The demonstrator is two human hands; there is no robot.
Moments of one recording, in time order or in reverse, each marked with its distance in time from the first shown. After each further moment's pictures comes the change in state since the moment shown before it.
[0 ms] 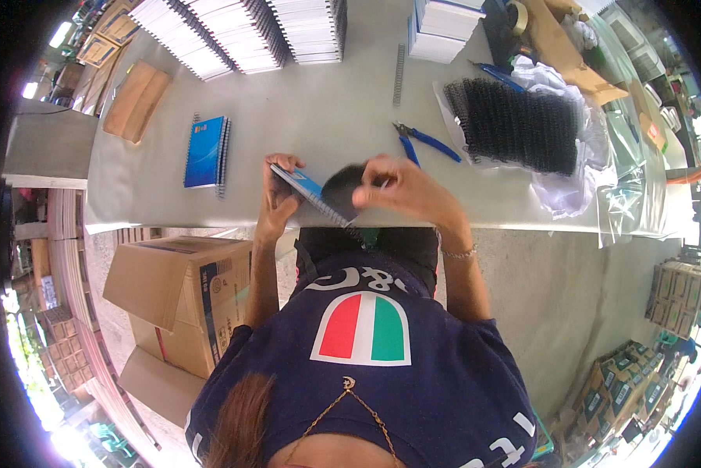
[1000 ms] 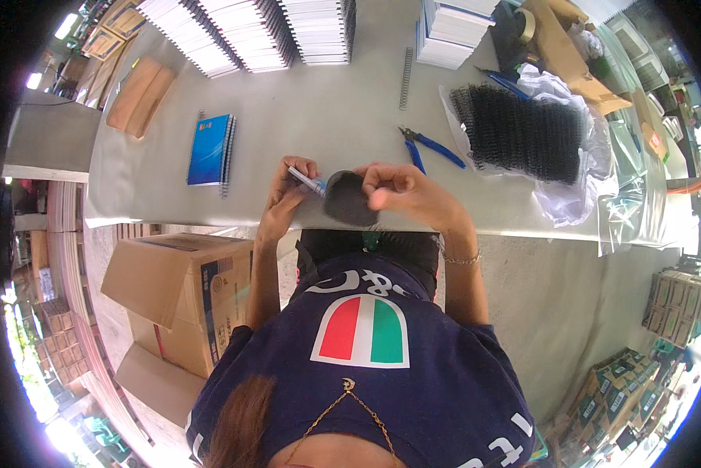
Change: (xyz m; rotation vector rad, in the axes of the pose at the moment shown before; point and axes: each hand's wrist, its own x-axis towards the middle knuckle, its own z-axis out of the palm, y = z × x) left_hand 0.001 -0.001 0.000 -0.002 -0.071 -0.102; right_hand -0.001 -0.007 0.009 0.244 -0.041 -0.112
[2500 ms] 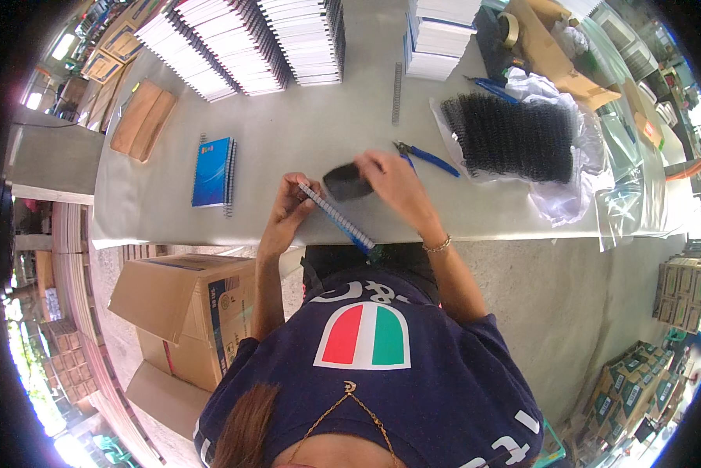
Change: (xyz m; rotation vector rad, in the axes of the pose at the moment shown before) left_hand 0.006 0.000 -0.005 -0.010 -0.083 -0.030; right_hand 0.044 0.023 -0.006 -0.757 0.412 -0.044
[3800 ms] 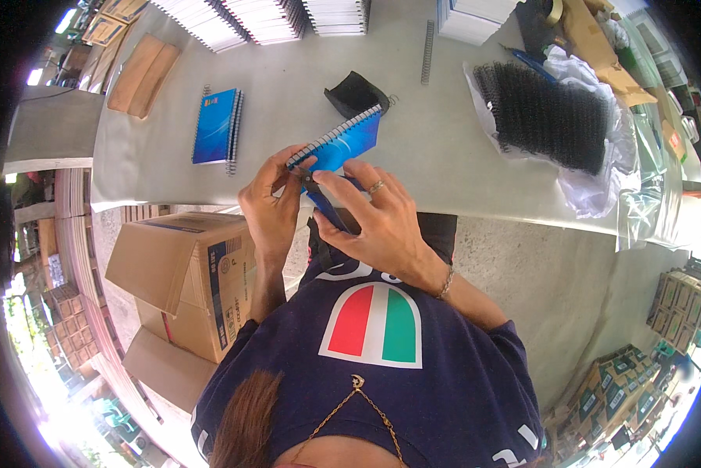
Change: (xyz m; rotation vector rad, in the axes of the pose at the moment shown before) left_hand -0.024 0.064 0.052 0.734 0.558 0.144; right_hand -0.072 -0.075 0.046 -0.157 0.258 -0.374
